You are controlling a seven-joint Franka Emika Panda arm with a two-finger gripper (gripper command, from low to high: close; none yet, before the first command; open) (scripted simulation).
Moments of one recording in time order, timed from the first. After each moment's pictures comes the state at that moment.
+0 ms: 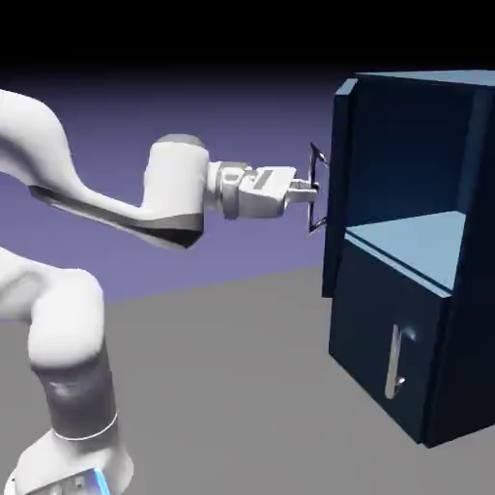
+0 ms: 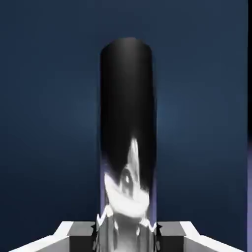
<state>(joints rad) -0.24 -0.94 0.24 -2.77 -1.85 2.61 2.90</state>
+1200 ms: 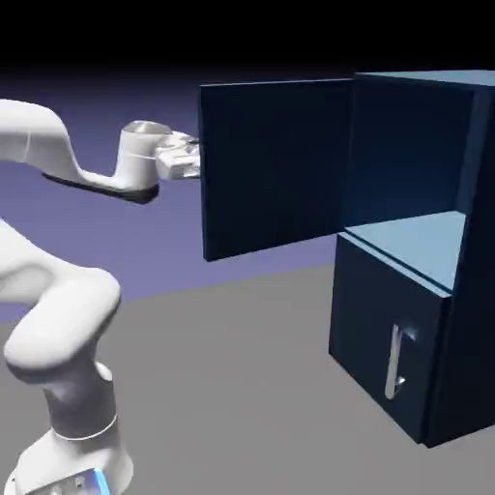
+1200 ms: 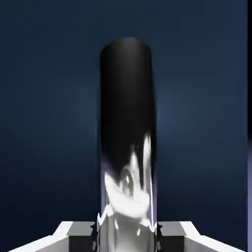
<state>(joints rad) -0.64 -0.82 1.31 -2.15 -0.70 1.33 2.58</state>
